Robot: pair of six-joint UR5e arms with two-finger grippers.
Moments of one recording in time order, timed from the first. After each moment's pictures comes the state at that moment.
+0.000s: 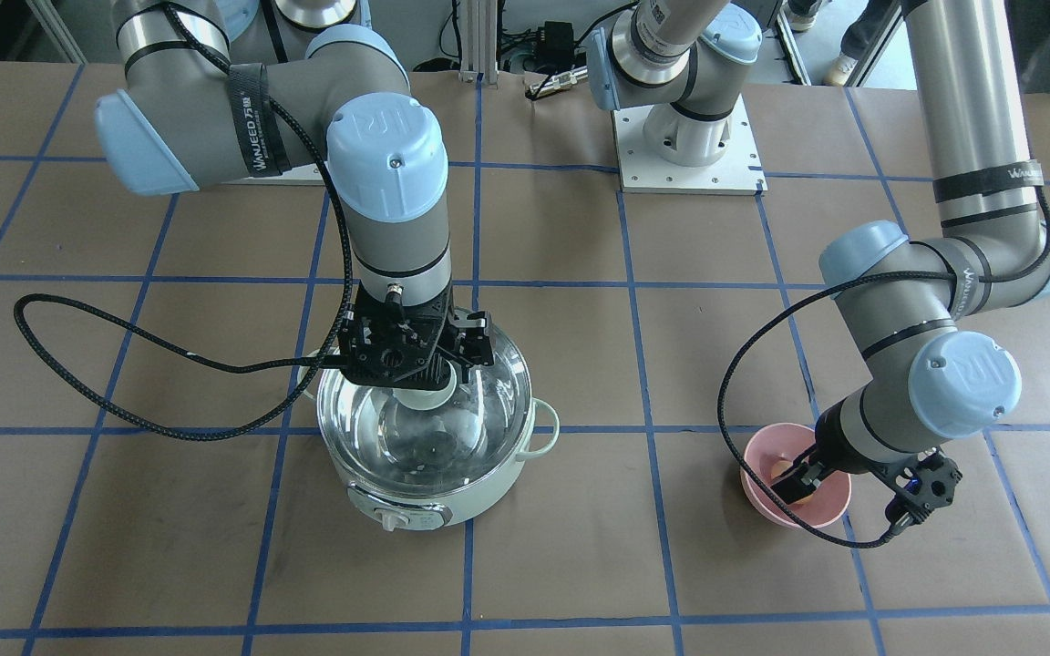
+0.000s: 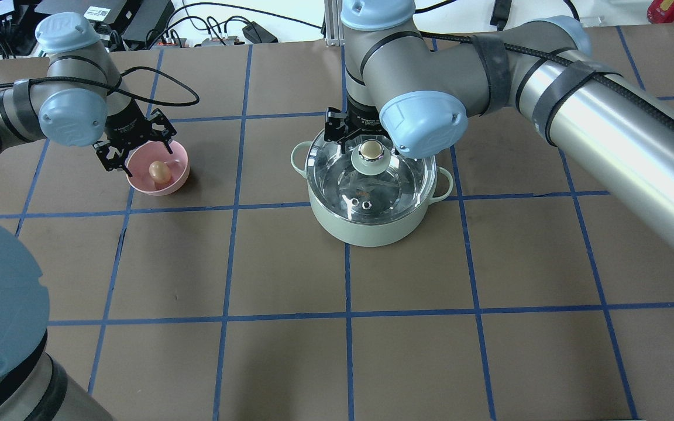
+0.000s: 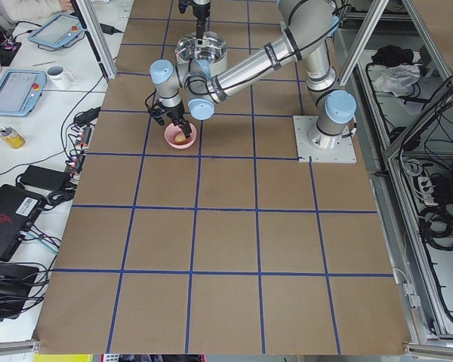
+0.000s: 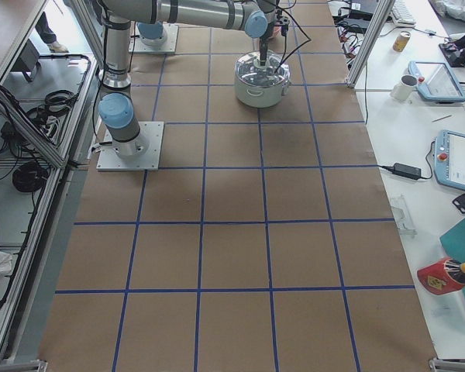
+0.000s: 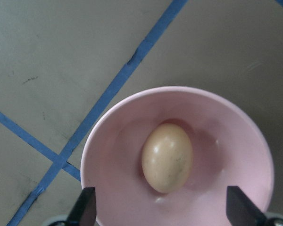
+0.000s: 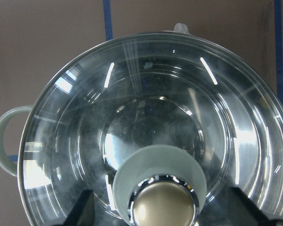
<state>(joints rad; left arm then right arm) -1.34 -2.06 -1.60 -1.14 1.65 -0.46 1.89 -1.23 1.53 -1.94 -1.59 0.40</state>
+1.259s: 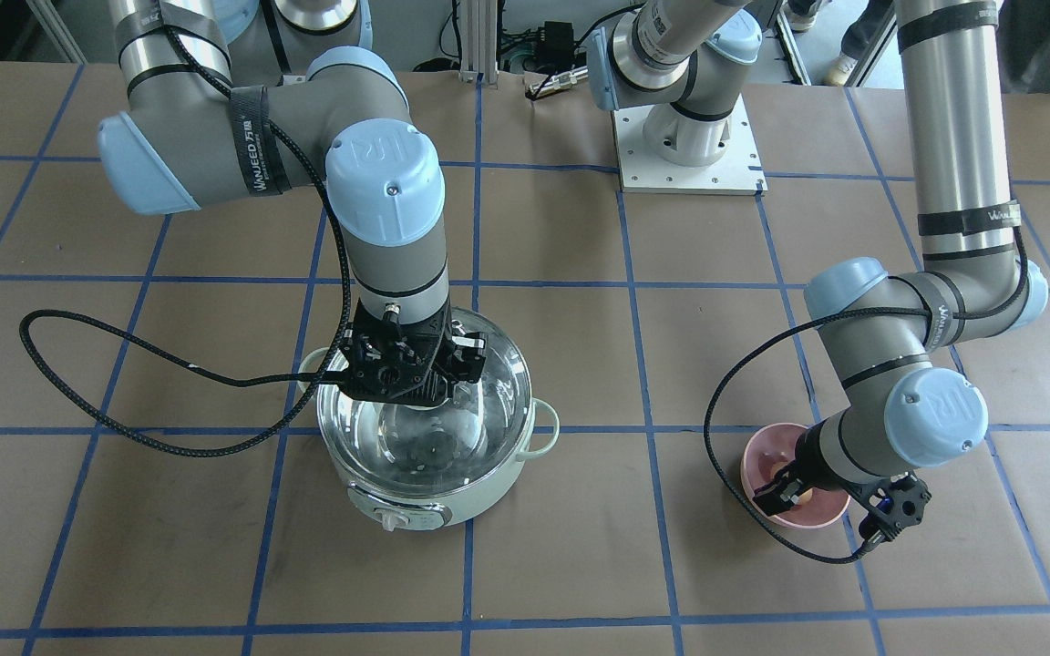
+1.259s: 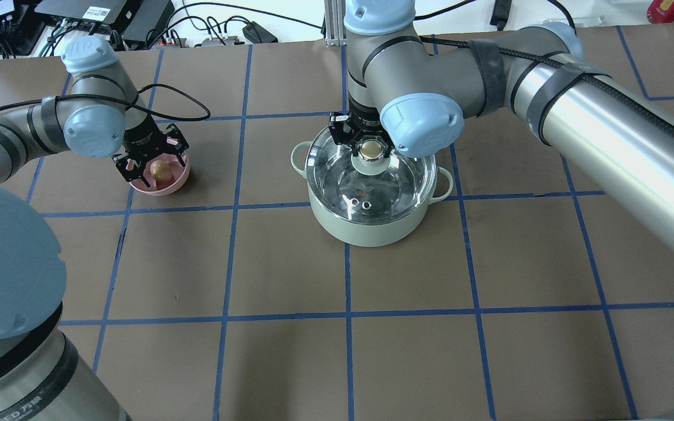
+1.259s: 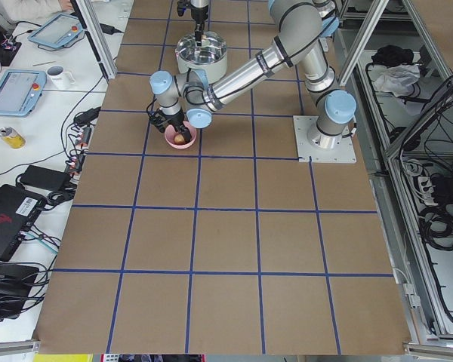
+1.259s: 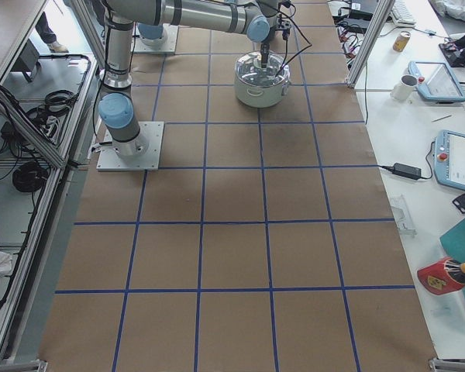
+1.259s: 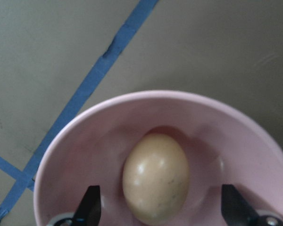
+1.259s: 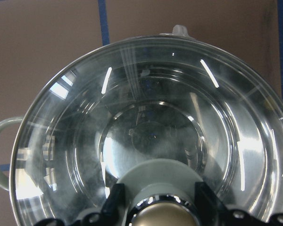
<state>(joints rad) -1.34 -2.13 -1.61 -1.09 1.62 -0.46 1.88 -1.20 1.53 -1.95 -1.58 0.41</state>
